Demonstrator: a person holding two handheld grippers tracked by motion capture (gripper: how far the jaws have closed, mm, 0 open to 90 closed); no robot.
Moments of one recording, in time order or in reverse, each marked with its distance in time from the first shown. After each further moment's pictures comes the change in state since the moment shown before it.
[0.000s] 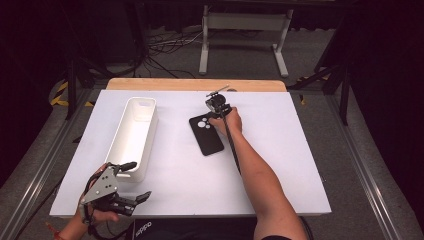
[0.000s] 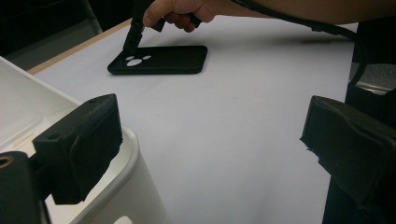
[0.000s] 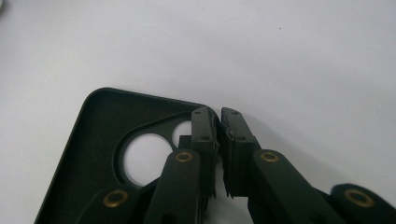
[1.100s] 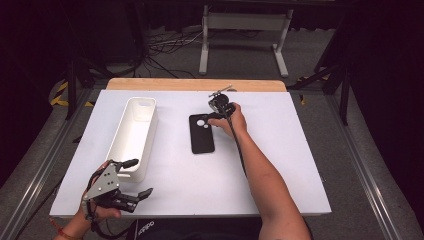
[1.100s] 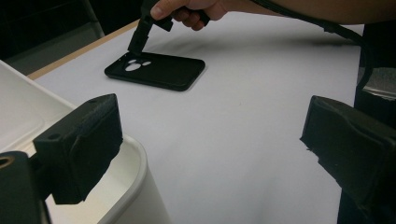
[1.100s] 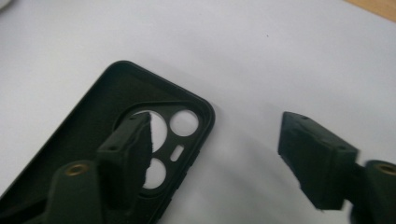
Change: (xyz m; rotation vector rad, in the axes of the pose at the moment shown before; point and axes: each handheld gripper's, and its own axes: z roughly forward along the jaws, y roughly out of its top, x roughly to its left) left arm 0.005 0.002 0.007 -0.015 0.005 -0.006; right arm -0.006 -0.004 -0.011 -0.026 -0.005 -0.048
